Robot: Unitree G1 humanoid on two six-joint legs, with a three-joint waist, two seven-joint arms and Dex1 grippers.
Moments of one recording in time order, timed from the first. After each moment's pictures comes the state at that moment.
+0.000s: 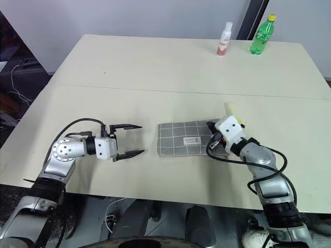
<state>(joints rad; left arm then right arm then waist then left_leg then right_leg) -0.37 0.56 -0.15 0.34 0.00 -0.78 -1.05 -0.09 -0.61 0.02 -0.13 0.07 0.16 0.55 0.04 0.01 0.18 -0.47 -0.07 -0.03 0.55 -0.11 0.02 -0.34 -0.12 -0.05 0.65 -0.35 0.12</state>
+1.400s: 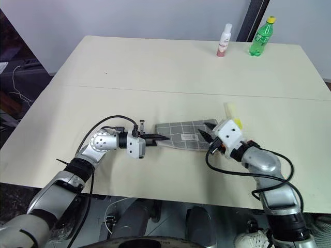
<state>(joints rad) -0.60 0.42 -0.36 0.66 0.05 -0.94 -0.93 0.02 -0.60 -0.13 -0.44 0.29 0.31 0.65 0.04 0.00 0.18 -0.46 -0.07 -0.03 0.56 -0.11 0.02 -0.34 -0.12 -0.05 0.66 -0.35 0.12</state>
